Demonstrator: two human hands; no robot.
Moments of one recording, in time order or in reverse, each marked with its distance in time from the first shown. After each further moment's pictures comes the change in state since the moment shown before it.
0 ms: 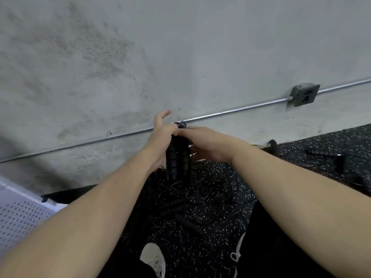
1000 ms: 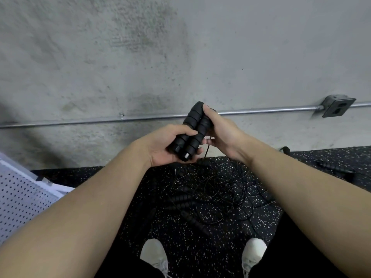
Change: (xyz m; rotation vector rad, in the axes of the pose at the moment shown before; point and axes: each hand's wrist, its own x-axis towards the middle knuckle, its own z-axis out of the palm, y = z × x) left_hand 0.031 -0.026 -0.100 -0.348 -0.512 -0.425; right_hand 0.080 0.005 0.034 0.109 0.258 -0.023
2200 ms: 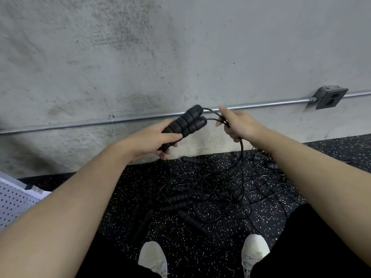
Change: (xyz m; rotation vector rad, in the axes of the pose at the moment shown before) left_hand 0.011 0.007 -0.032 0.741 0.173 0.149; right_hand 0.004 -0.007 -0.072 -0.571 0.119 -0.075
